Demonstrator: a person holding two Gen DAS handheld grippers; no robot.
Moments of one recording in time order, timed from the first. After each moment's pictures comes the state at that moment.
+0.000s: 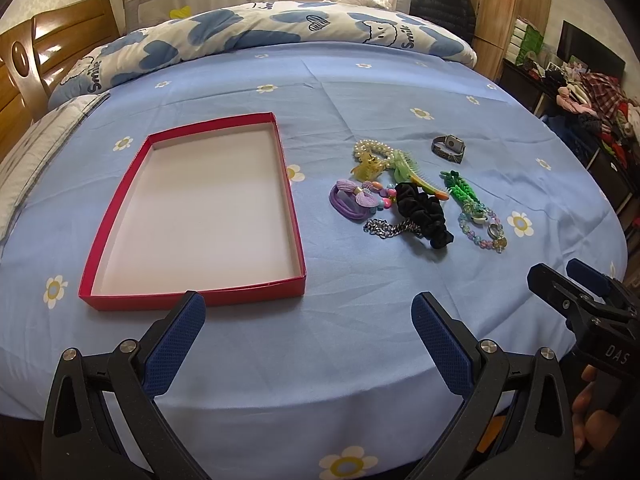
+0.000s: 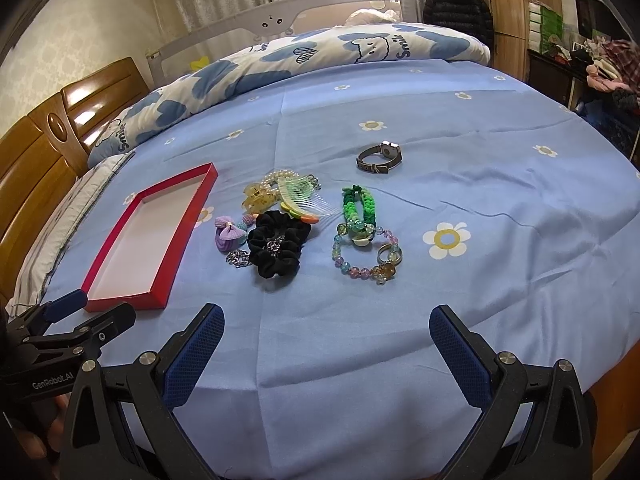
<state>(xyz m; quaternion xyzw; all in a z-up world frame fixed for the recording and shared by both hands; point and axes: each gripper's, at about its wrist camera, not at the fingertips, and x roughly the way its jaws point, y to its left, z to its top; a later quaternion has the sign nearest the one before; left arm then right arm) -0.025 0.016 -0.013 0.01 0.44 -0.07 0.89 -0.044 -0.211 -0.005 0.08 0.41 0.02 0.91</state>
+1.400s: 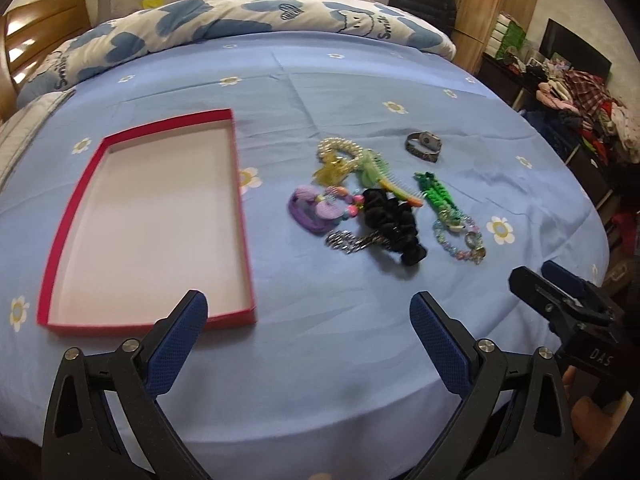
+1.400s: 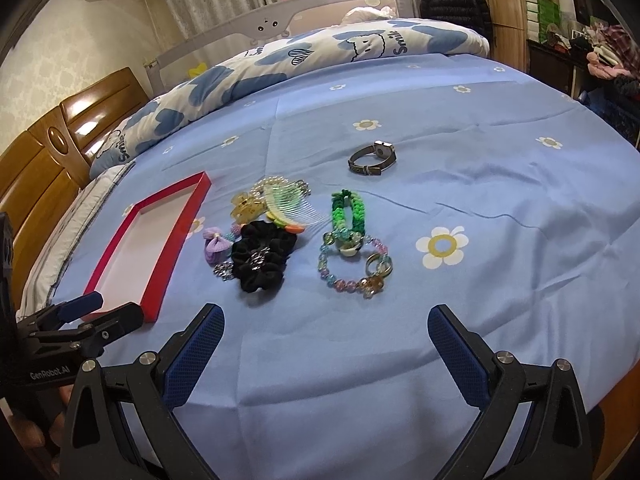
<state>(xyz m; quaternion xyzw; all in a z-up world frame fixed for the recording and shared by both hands) 0.008 -0.008 -0.020 -0.01 0.46 -0.13 0.88 -0.036 -0.235 -0.010 0.11 0.38 0.04 0.92</state>
